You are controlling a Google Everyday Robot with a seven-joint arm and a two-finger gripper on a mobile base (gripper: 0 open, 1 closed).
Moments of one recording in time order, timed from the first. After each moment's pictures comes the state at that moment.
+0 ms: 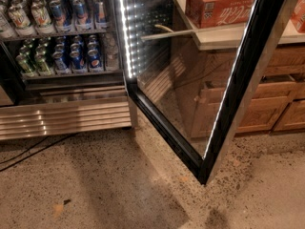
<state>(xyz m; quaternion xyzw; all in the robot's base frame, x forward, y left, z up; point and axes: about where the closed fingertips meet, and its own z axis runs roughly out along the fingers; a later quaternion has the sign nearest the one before) 0.540 -0.405 0.987 -0.39 0.89 -0.08 0.20</state>
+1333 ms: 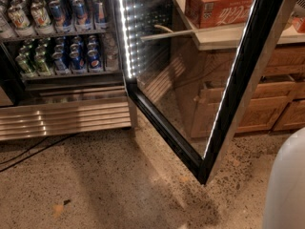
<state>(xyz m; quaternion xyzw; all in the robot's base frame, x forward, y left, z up) 0.658 -0.323 0.974 -0.47 0.85 -0.04 0.24</state>
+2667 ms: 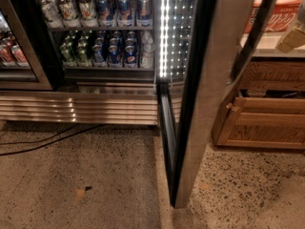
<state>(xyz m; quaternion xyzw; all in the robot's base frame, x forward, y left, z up) 0.587 -0.332 0.969 -0.47 0.86 -0.04 0.19</state>
